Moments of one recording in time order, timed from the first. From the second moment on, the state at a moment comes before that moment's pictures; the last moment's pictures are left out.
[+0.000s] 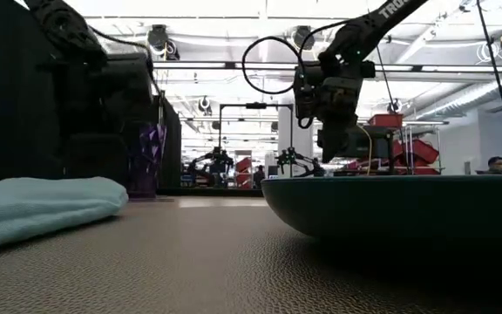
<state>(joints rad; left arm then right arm) 0.18 1.35 0.58 -0.58 -0.03 -0.47 -0.53 1.79 1.28 -0.89 -0.50 -0.25</state>
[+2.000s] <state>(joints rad) 0.00 1.39 0.68 -0.40 0.07 -0.46 -0.27 2.05 1.25 -0.03 -0.45 0.05</state>
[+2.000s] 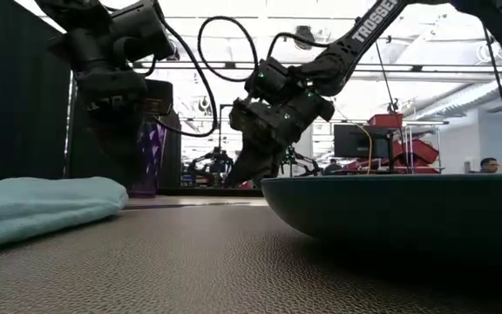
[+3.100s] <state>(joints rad) 0.00 1.39 0.68 -0.40 0.13 -0.40 -0.30 2.11 1.26 -0.08 -0.41 0.07</state>
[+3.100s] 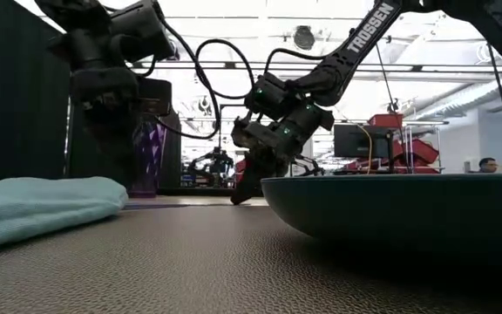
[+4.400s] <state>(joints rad) -0.09 1.55 0.68 -0.35 -0.04 -0.51 -0.30 2.11 1.25 -0.08 -0.45 0.07</state>
